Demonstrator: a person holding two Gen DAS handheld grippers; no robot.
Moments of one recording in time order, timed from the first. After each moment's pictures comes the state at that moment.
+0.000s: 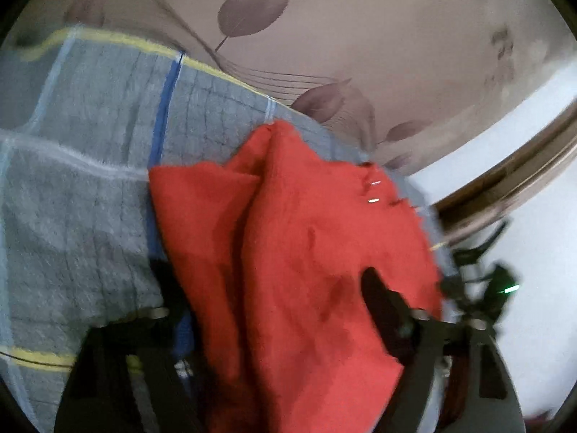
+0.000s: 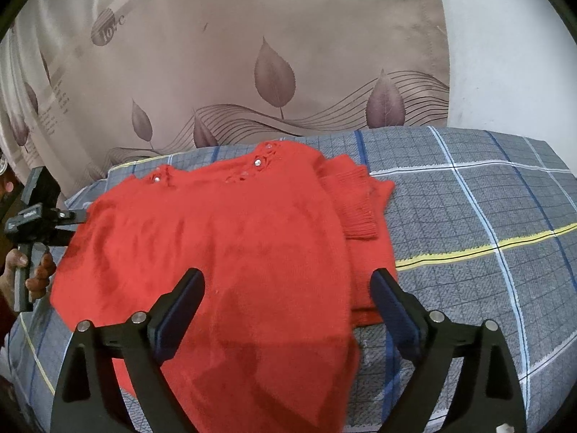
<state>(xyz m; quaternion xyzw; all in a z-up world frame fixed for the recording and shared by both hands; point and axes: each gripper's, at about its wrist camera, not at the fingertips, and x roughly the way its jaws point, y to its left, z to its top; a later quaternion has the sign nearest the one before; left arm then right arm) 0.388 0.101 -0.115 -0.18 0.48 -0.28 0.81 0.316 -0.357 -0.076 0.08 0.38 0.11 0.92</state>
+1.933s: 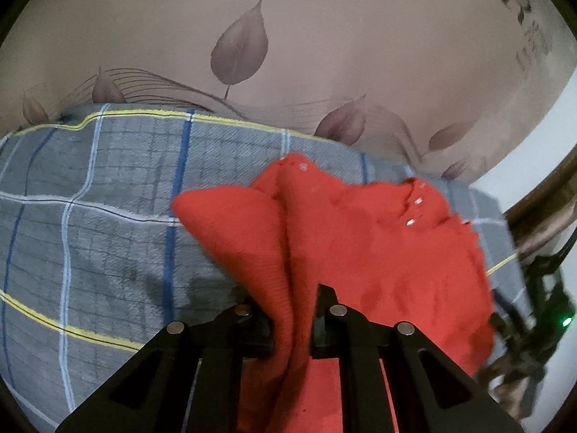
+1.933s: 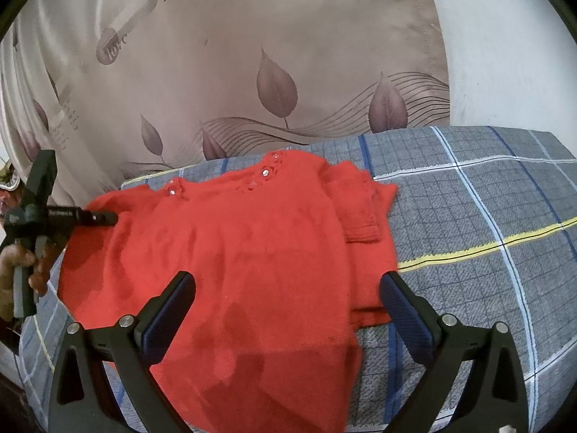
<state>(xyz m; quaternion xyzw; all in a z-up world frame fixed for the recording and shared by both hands) 0.379 0.053 -0.060 -0.11 0.49 -0.15 0.85 0.309 -0.363 -0.073 0.12 0.35 0.13 0.92</state>
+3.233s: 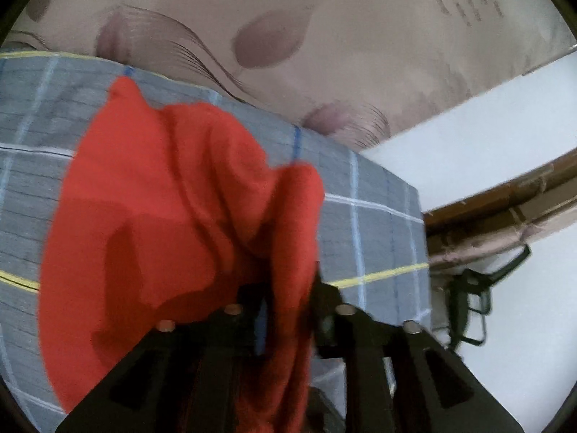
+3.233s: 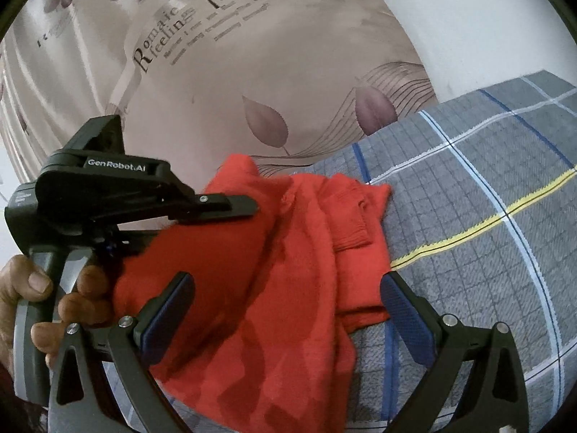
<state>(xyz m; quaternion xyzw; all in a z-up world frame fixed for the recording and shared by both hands) 0.375 -0.191 -0.057 -0.24 0.55 -0.23 0.76 0.300 -0.416 -0.074 0.27 0.31 0.17 0.89</state>
